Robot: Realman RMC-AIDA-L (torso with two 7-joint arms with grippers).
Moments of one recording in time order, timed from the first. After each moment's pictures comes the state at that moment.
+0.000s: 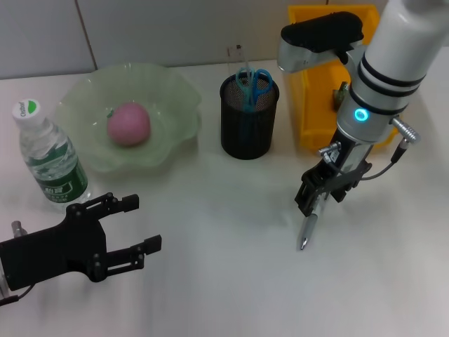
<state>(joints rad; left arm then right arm) -0.40 -2.06 0.77 0.46 1.83 1.59 -0.99 1.07 2.08 -1.19 -0.69 -2.84 -1.54 2.94</state>
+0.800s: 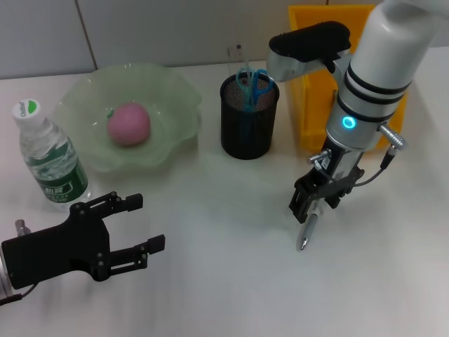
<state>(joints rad) -0.41 -2.06 0.77 0.47 1.84 1.60 -0.98 1.11 2.09 -1.20 -0.60 -2.84 -1.49 2.96</state>
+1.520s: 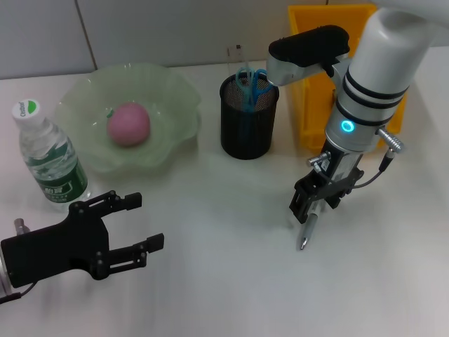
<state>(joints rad) -0.41 -2.06 0.77 0.47 1.84 1.59 -0.98 1.11 2.09 -1.21 -0.57 -2.84 -1.45 2.96</state>
